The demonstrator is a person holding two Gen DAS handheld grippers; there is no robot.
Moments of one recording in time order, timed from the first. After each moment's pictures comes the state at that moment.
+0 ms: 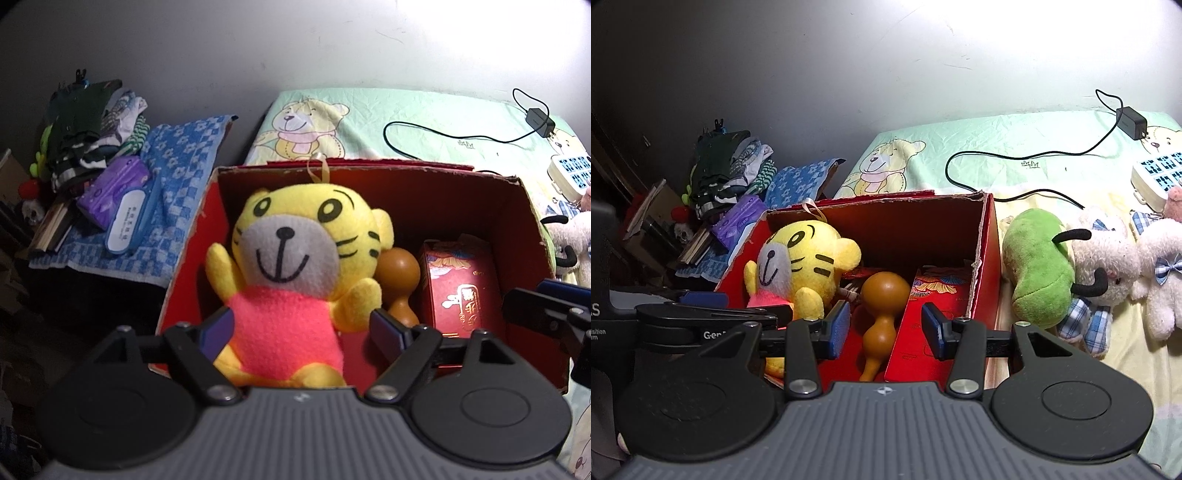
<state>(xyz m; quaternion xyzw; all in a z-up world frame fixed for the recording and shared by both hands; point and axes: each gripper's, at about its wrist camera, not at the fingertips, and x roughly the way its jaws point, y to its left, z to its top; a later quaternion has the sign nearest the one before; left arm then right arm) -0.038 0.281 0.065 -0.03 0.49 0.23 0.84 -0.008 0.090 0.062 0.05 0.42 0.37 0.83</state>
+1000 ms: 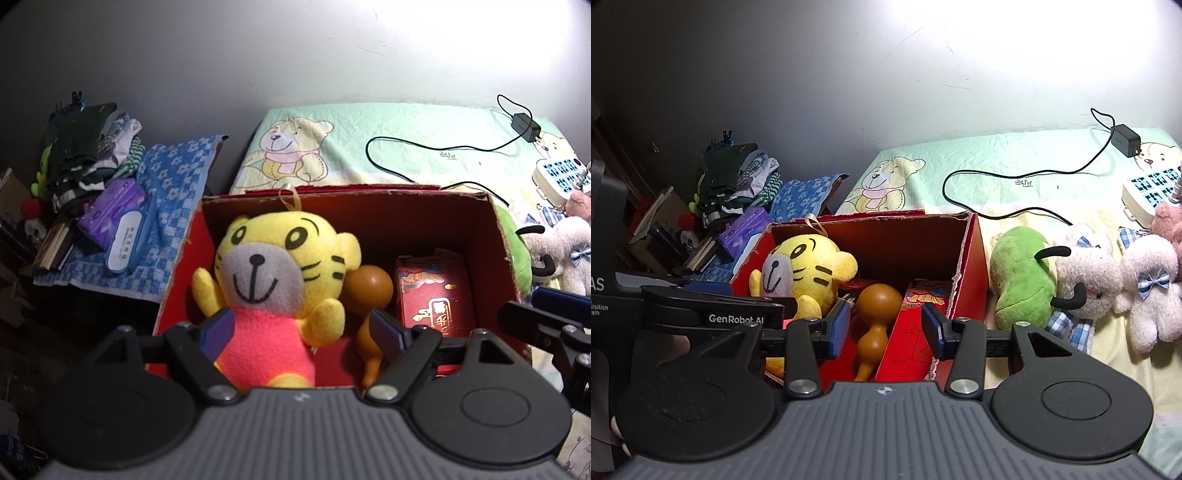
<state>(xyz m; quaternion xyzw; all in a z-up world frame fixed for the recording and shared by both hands) -0.028 0.251 0.087 -0.02 0.48 0.22 0.85 -0.010 0.066 0.075 0.05 0.40 0.38 0.84</state>
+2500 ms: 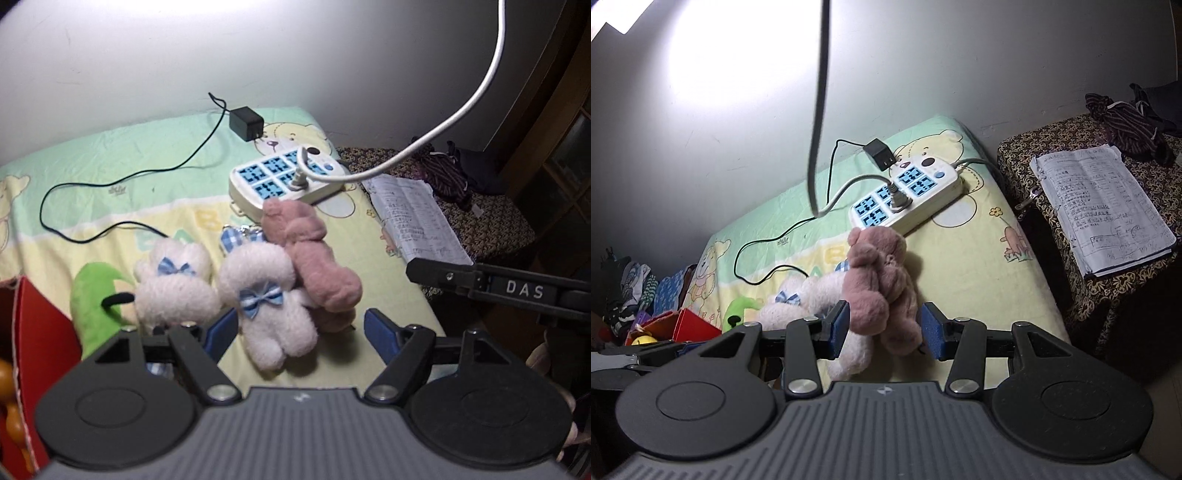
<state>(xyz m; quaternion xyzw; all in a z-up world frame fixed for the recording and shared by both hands) 0.115 0.004 0.056 -0.08 0.45 -0.09 0.88 0.102 -0.207 0.043 0.16 0.41 0.18 0.88</state>
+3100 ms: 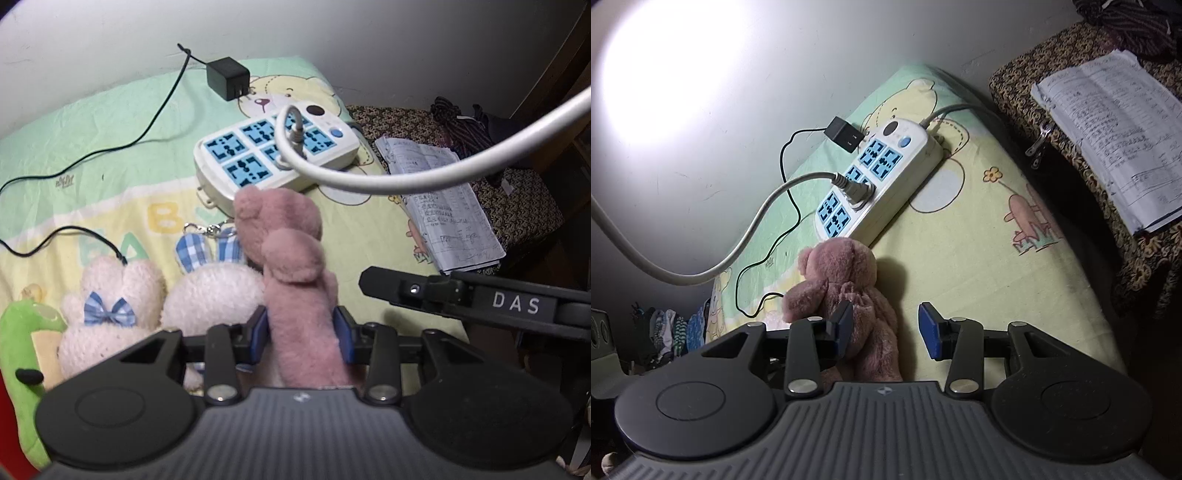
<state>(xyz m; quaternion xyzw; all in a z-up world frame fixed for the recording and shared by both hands) 0.205 -0.030 -0.010 -0.06 0.52 -0.08 0.85 0.192 -0.230 -0.036 0.29 0.48 0.21 0.80</state>
